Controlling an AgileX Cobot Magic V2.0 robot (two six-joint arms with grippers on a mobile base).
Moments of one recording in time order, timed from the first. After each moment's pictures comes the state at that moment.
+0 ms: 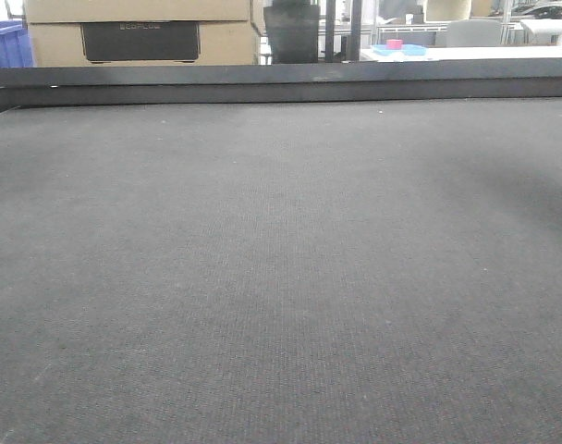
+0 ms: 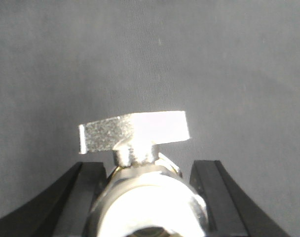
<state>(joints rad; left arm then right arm) 0.00 1.58 -1.74 -0.03 0.98 0.10 0.17 1.47 -1.61 0.07 0.90 -0.02</state>
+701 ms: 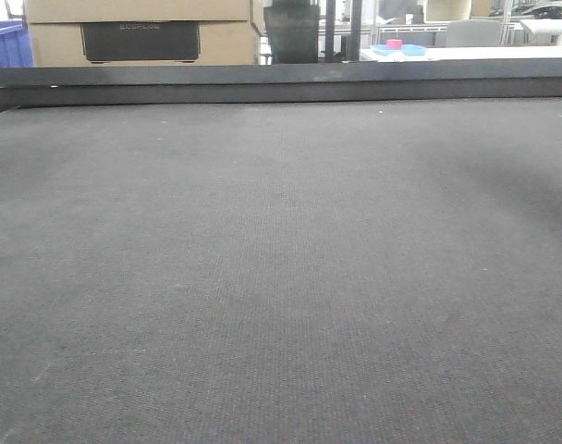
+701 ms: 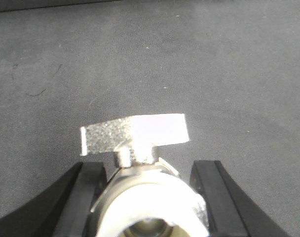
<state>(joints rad) 0.00 1.58 -1.74 -0.03 0.87 0.10 0.17 1.47 -1.61 0.07 0.82 -0.02</state>
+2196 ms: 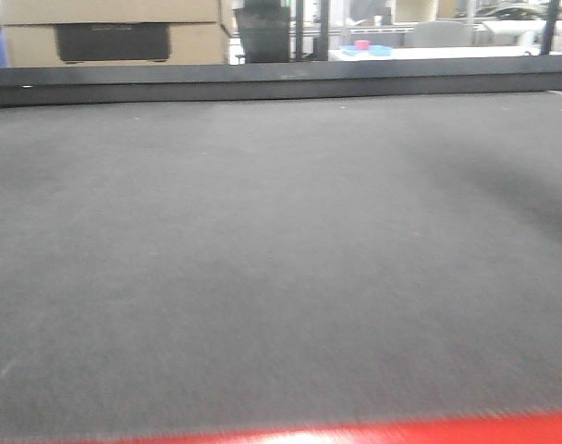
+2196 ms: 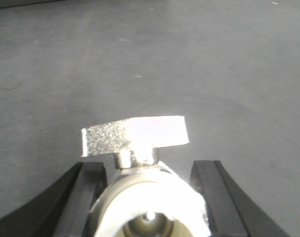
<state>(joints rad) 0.00 1.58 -1.74 -0.03 0.87 0.10 0.17 1.47 -1.61 0.07 0.77 -0.02</state>
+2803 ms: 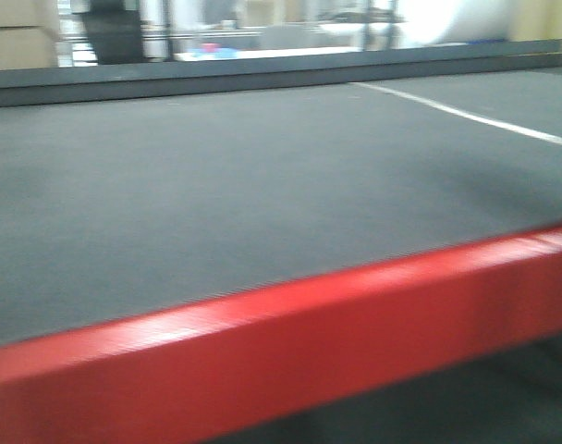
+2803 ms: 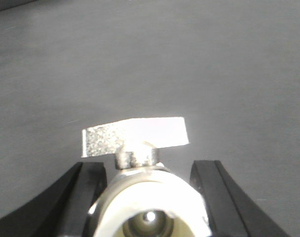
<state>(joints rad) 0.00 1.58 -1.74 -0.02 0.86 0.10 0.17 1.47 -1.61 0.07 0.74 -0.02</state>
